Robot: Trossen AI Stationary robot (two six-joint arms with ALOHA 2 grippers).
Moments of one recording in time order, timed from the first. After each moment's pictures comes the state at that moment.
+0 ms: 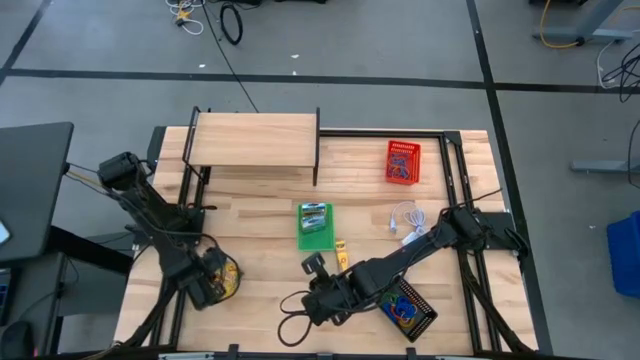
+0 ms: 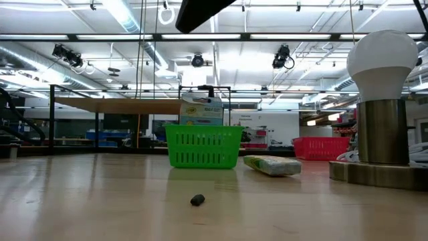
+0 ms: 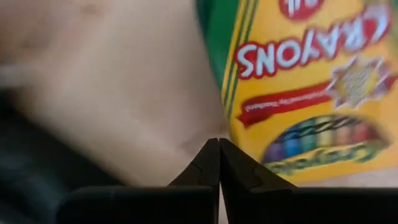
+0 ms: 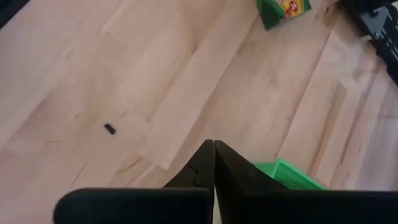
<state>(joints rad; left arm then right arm) -0.98 1.43 0.67 -0.81 -0.01 -1.72 0.51 2.18 1.99 -0.90 0.36 -0.23</state>
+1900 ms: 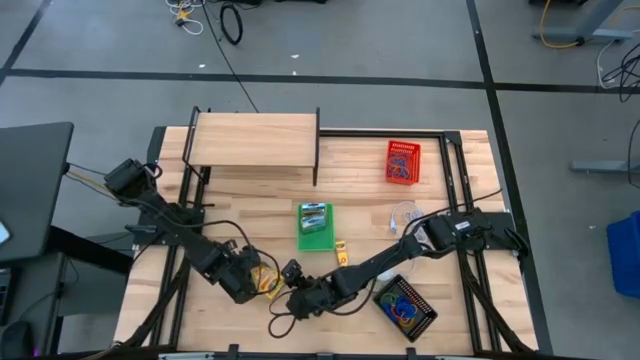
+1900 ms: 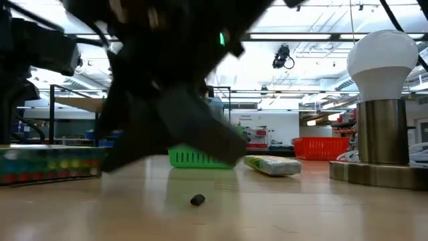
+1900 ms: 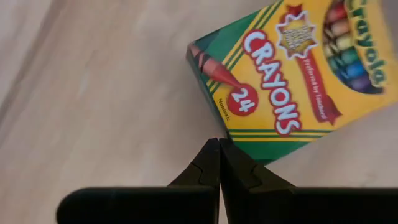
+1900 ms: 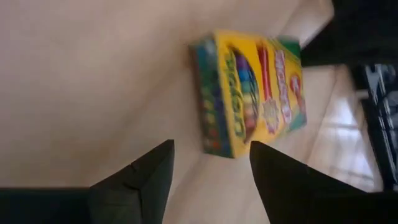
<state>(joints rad) -0.71 1.55 0.78 -0.61 -0.25 -1.20 0.44 2.39 1.83 -0.35 0.44 -0.59</state>
